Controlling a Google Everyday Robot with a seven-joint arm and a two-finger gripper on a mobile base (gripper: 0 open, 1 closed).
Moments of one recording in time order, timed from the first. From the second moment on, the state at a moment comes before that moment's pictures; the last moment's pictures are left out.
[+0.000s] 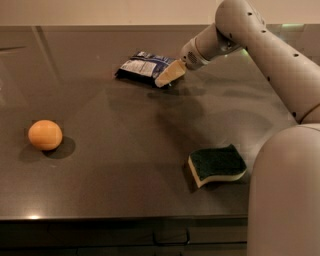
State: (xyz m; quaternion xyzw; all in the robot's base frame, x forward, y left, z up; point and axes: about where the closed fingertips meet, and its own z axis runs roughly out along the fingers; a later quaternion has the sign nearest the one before) arm 0.755 -0.049 0.840 -0.43 0.82 0.20 0.32
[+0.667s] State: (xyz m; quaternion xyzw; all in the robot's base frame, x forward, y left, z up) arm 0.752 -0.050 0.844 -0.41 0.83 0.21 0.32
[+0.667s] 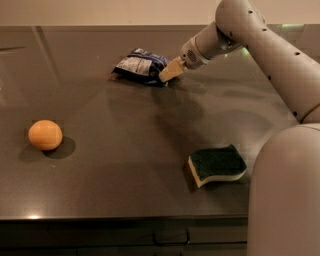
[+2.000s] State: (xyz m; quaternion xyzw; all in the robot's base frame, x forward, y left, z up) arm 0.706 -0.079 0.883 -0.43 0.82 0.21 0.30
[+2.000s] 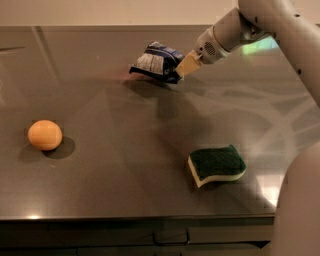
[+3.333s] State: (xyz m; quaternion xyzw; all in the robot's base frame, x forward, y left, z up) arm 0.551 -0.104 0.903 -0.48 0.82 0.23 0.21
